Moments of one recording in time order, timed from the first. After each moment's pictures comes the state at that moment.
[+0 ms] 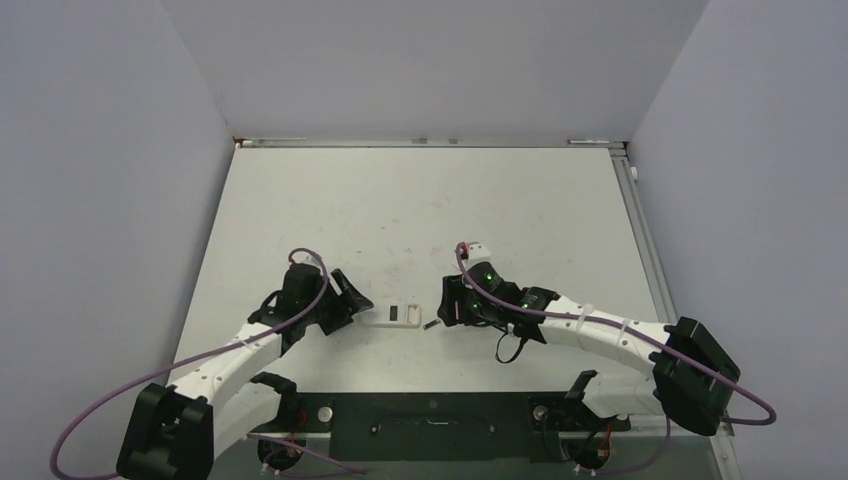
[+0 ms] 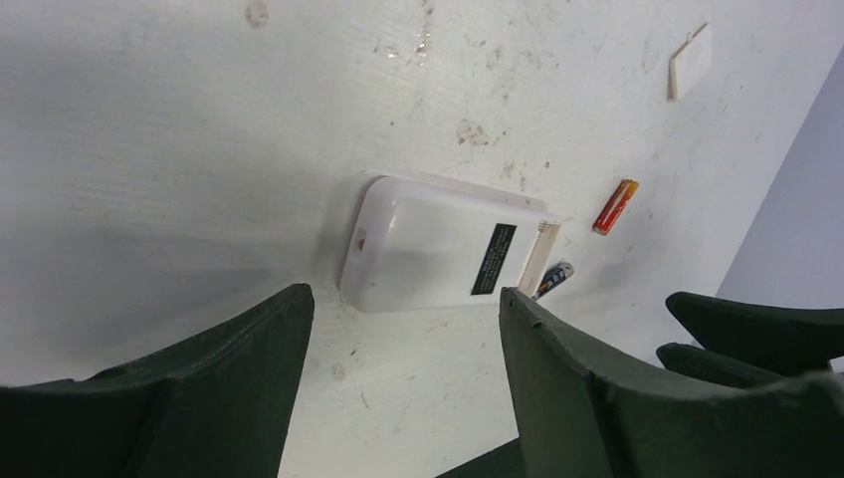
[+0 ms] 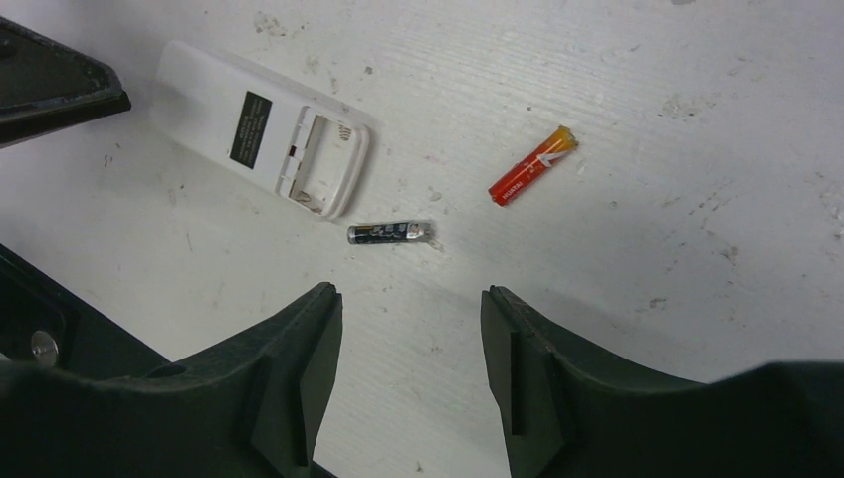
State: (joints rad) left arm -0.35 0.98 0.33 -0.18 0.20 -0.96; right arm 0.88 1.24 0.66 -0.21 0.07 0.60
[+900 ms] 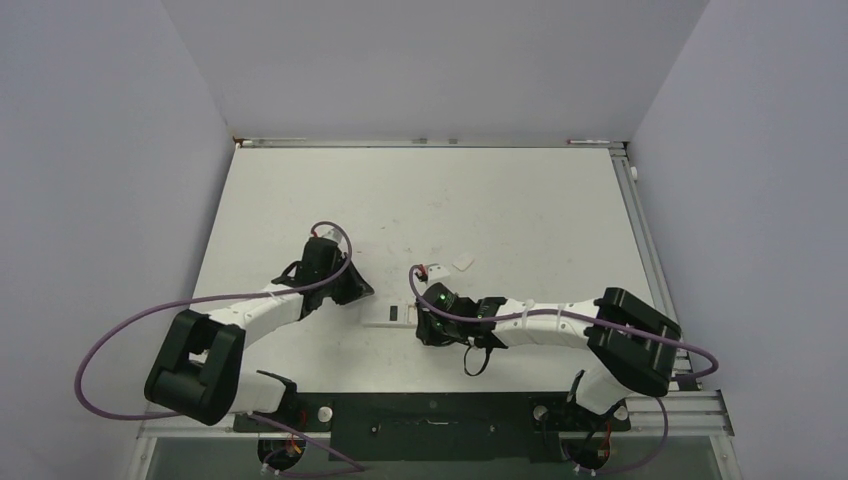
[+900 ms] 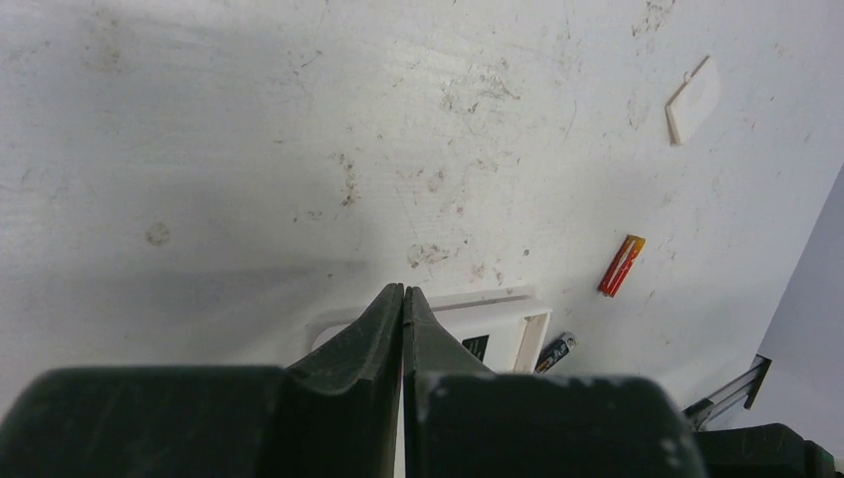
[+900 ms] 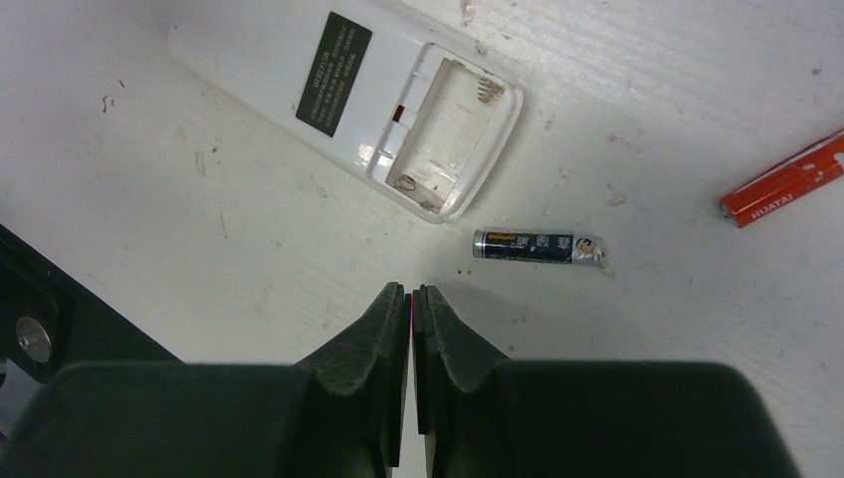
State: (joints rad) left arm -0.36 1.33 0.54 -0.06 0.20 -0.80; right arm 1.09 1.52 0.75 -0.10 0.11 0.70
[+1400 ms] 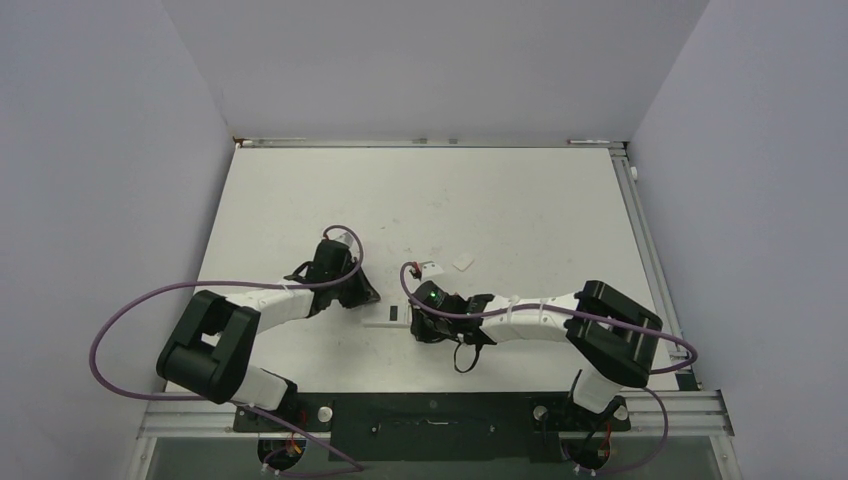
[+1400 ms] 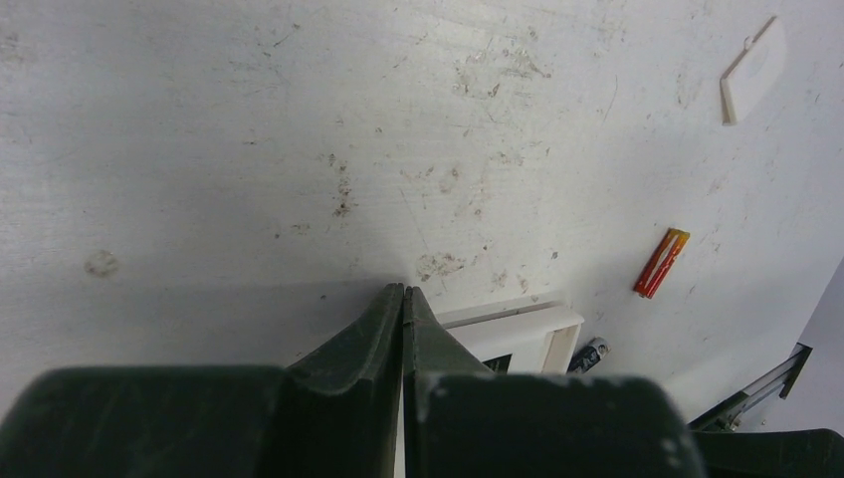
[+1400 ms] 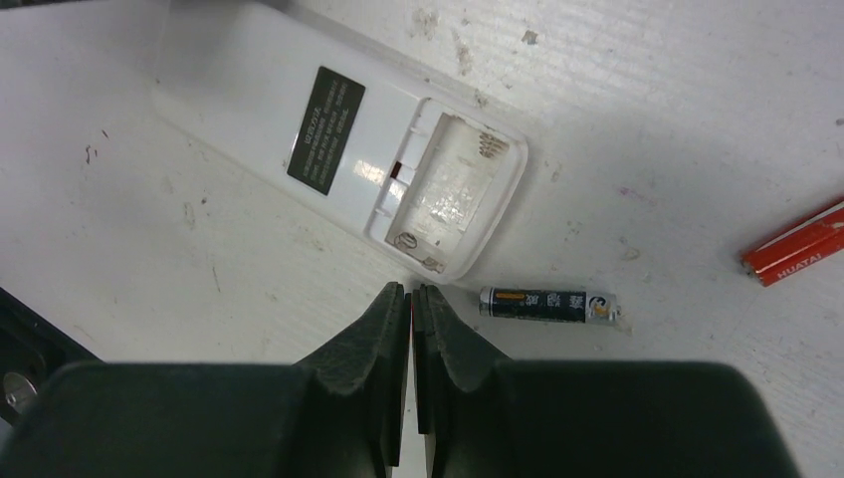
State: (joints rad) left arm -0.41 1.45 0.55 0.02 0.19 -0.79; right arm 1.09 1.64 0.80 -0.05 0.13 0.72
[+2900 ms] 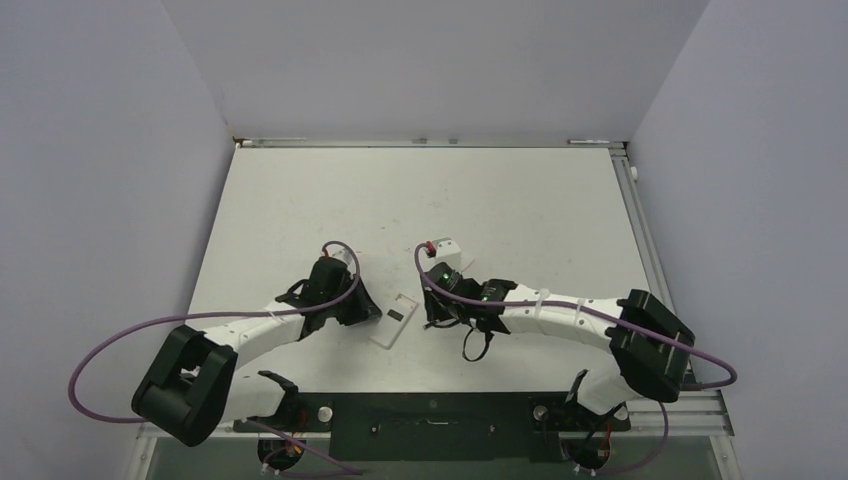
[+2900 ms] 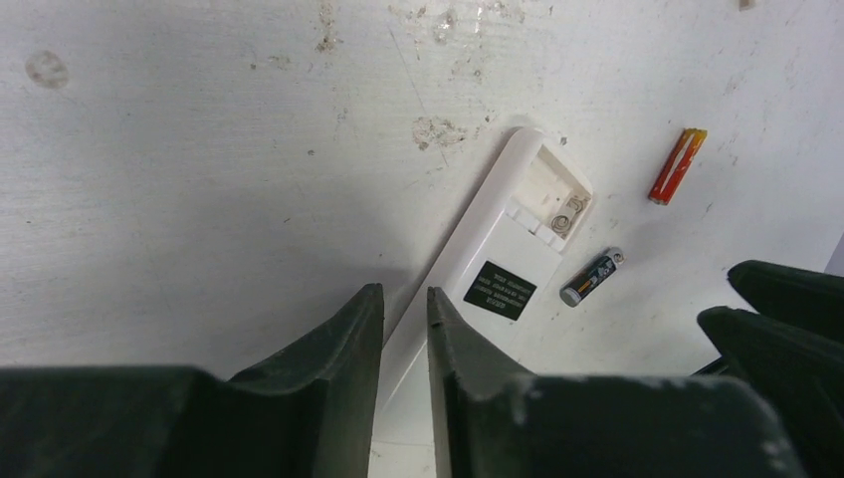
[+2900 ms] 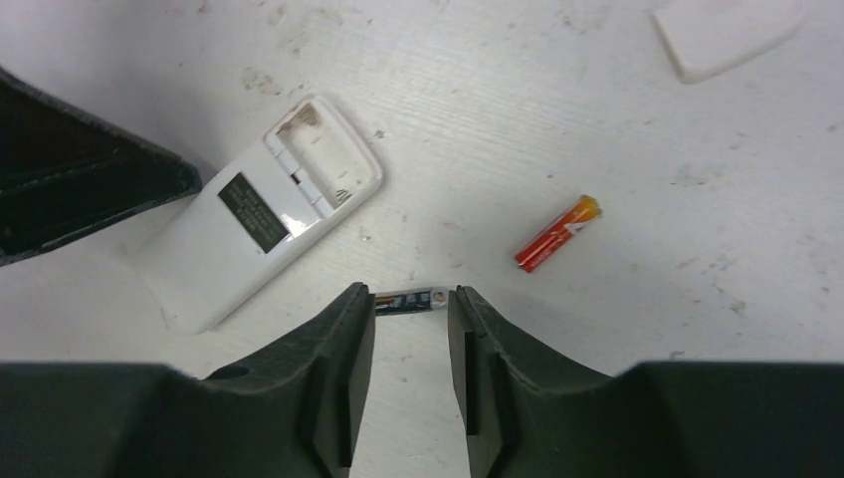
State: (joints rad) left arm -0.49 1.25 0.43 -0.05 0.18 -0.81; right arm 1.04 1.50 0.88 -0.26 0.30 0.62
